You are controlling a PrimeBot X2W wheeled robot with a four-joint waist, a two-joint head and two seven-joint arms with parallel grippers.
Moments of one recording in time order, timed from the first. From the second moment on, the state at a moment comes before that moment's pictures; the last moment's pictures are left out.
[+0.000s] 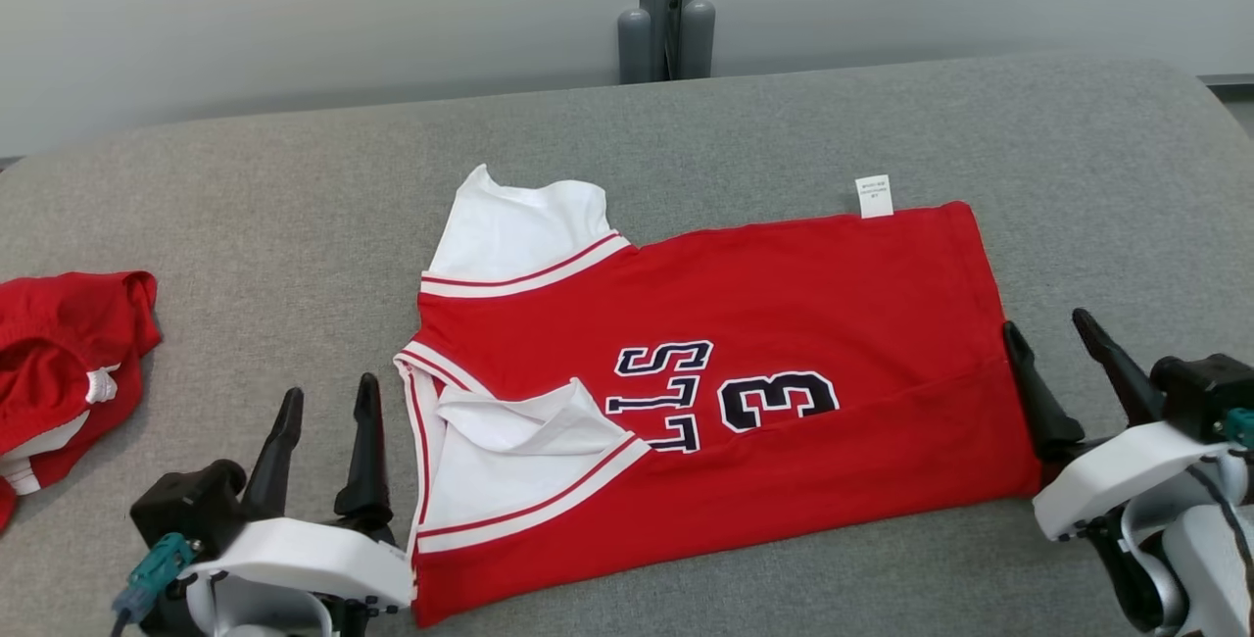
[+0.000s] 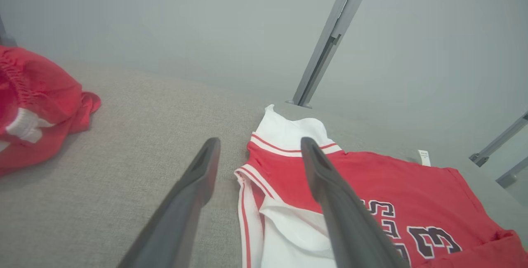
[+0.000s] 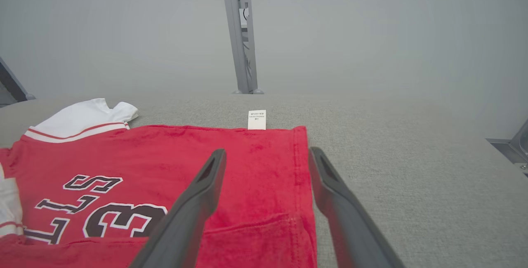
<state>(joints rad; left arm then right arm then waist) -0.03 0.24 -0.28 0.01 -0.65 0.24 -0.15 -0.34 -0.38 0.37 0.49 0.54 0.13 -0.26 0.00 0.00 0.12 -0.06</state>
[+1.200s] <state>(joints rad) -1.16 0.16 -0.53 1.02 -0.42 0.13 0.21 -0.47 -0.30 0.38 0.42 0.45 0.13 -0.26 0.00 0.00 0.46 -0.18</state>
